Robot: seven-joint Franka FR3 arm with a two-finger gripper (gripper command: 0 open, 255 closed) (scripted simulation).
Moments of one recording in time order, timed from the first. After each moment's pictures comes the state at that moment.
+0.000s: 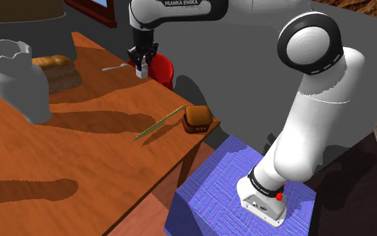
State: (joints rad) arm 0.08 0.25 0.13 -1.57 -0.16 1.88 0.22
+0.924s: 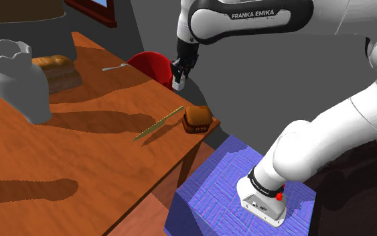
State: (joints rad) arm 0.04 -0.31 0.09 -2.20 -0.10 1.97 0.12
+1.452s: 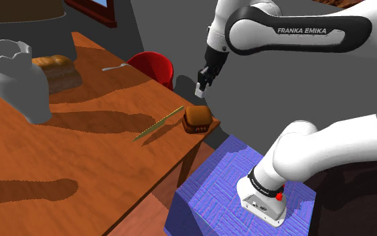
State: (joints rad) arm 0.03 -0.63 0.04 -2.46 -0.09 1.91 0.05
